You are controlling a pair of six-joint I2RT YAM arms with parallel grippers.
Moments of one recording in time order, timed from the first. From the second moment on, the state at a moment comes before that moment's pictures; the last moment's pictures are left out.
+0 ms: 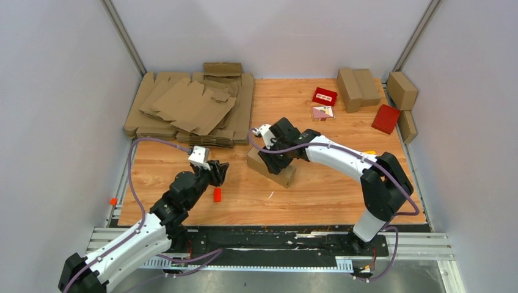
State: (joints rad) left arm -0.69 0.55 0.22 0.17 -0.26 -0.30; right arm 0.75 1.68 1.21 -0.56 -0.16 -0.10
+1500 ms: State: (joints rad) left arm -0.69 0.67 0.22 0.21 -0.25 -0.30; right arm 0.13 2.13 1.79 -0.60 0.95 -0.17
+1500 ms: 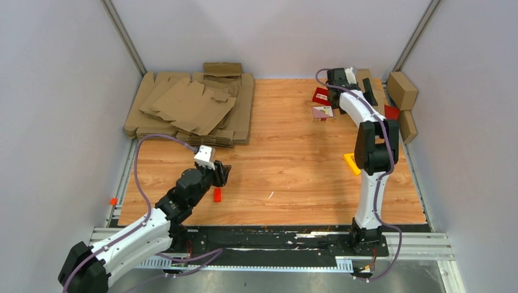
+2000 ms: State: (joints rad) left arm -0.69 0.66 0.22 0.20 -0.22 -0.30; right arm 0.25 1.71 1.41 -0.56 0.49 -0.01
